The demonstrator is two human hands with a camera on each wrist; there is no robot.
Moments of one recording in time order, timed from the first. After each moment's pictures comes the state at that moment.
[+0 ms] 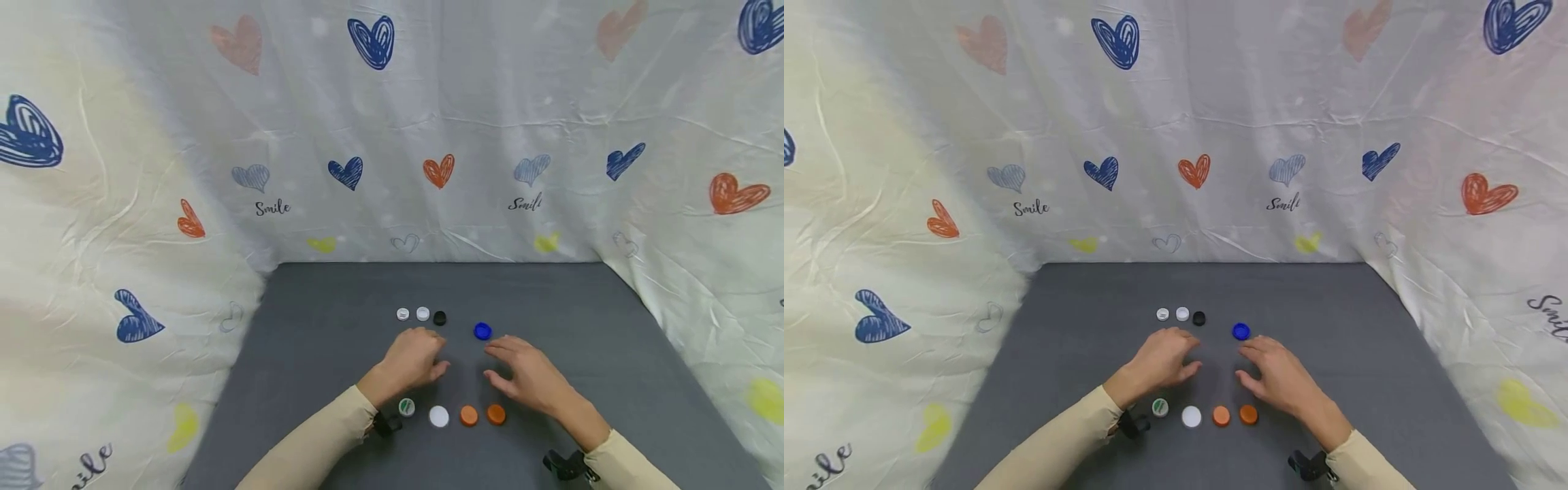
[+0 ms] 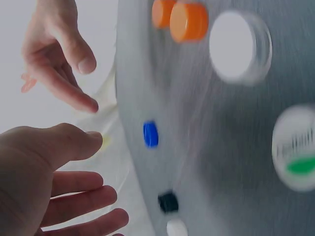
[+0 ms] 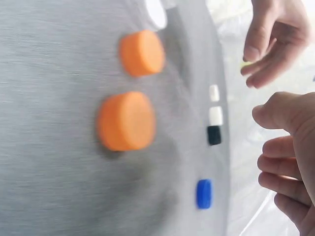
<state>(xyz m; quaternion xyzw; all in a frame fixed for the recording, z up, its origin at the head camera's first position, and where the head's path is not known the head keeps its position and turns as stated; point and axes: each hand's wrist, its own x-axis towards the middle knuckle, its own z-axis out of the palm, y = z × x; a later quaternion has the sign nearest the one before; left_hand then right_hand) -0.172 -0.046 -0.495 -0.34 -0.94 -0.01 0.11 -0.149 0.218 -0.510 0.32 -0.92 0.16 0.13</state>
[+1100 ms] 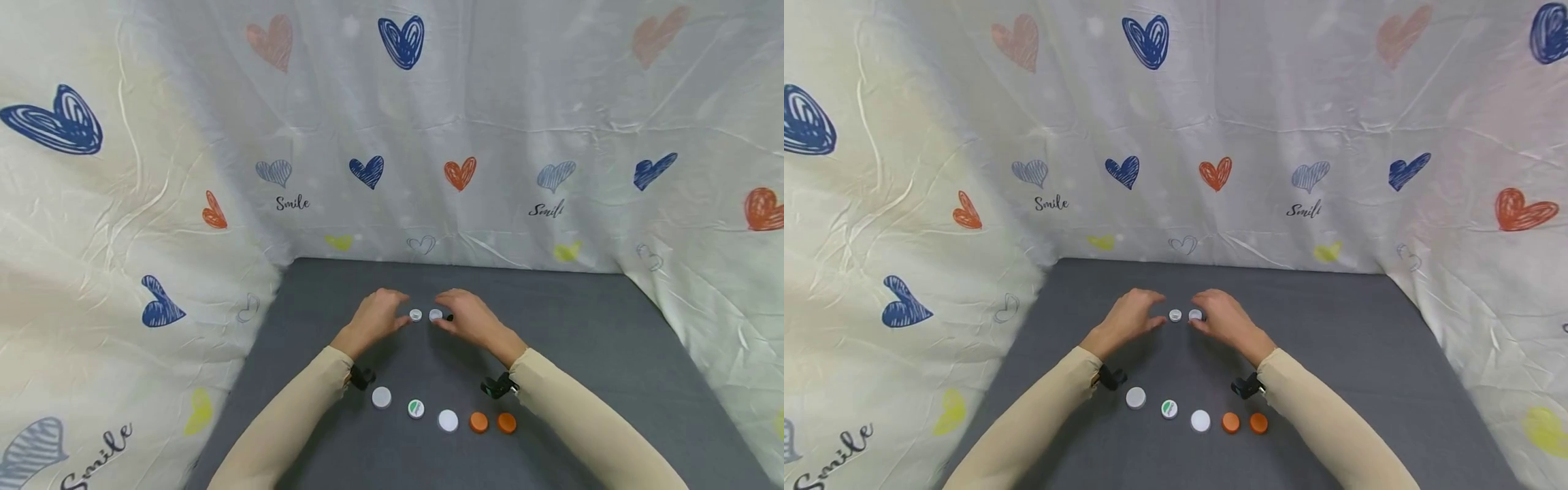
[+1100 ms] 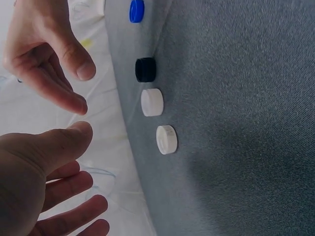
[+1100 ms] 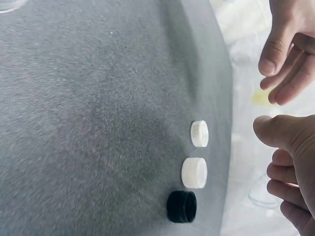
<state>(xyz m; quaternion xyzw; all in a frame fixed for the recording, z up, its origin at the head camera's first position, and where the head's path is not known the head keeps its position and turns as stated) -0.241 -0.136 -0.484 -0.21 -0.97 -0.11 0.08 -0.264 0.102 -0.496 0.38 -0.90 0.15 0.12</state>
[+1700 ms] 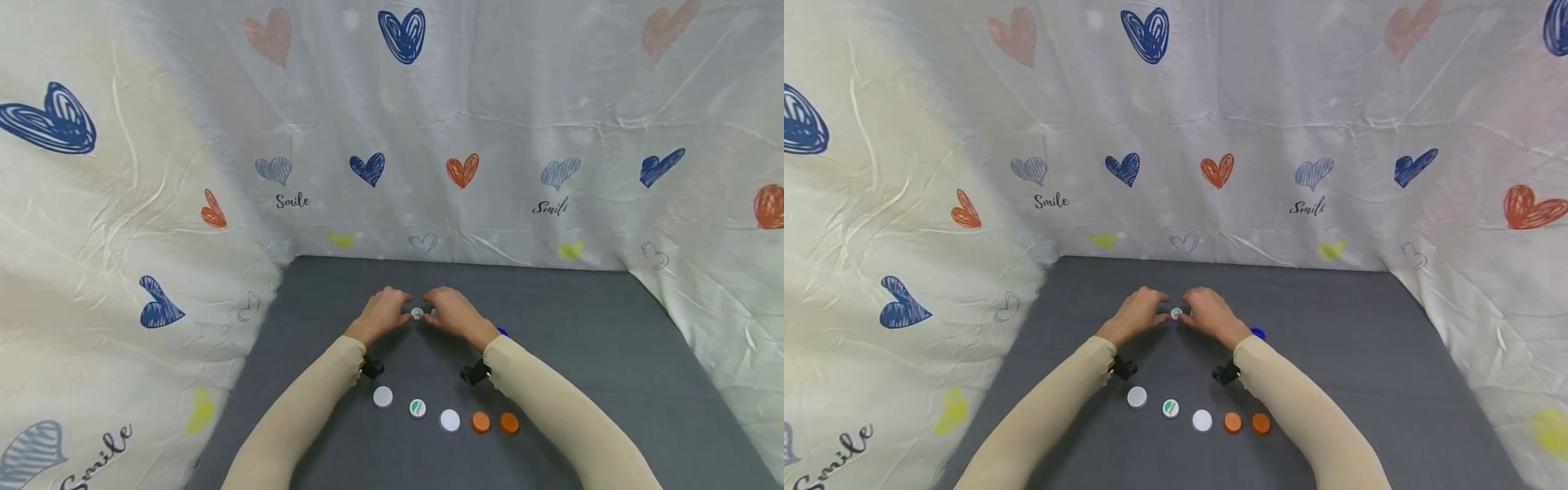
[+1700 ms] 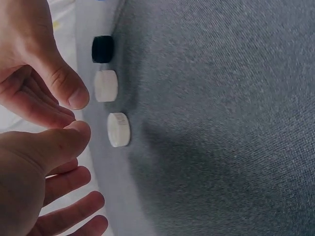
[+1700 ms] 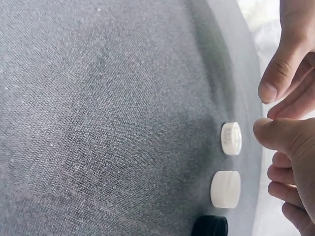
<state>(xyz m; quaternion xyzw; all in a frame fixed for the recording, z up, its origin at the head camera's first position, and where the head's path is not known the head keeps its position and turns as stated) -0.274 -0.130 -0.516 -0.19 -0.98 -0.09 0.02 -0.298 0.067 -0.525 0.35 -0.92 0.14 0.05</state>
